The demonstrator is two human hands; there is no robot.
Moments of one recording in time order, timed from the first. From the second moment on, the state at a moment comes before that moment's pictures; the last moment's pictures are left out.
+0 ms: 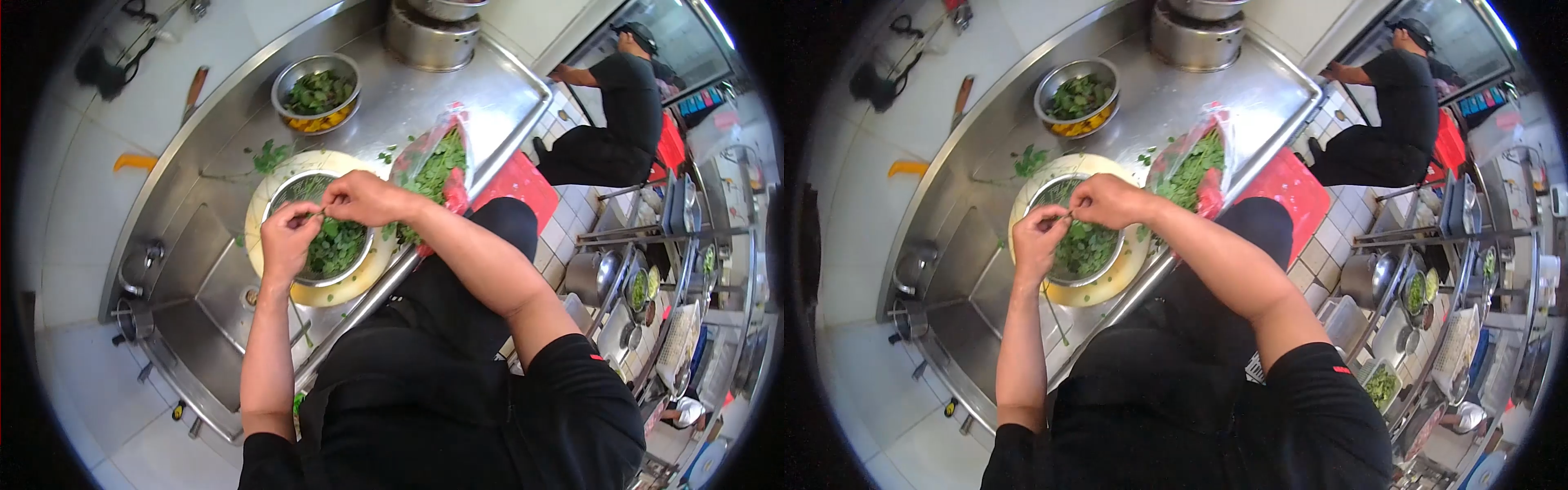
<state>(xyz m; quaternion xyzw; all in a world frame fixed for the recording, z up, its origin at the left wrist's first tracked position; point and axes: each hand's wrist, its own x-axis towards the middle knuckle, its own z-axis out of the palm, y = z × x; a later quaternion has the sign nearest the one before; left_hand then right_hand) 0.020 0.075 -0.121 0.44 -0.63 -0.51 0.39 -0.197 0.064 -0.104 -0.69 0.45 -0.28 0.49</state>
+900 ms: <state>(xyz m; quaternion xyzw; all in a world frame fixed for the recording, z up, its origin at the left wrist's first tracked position) 0.034 0.080 -0.109 0.48 -0.72 -0.36 0.36 -0.205 0.049 -0.090 -0.64 0.43 -0.26 0.58</state>
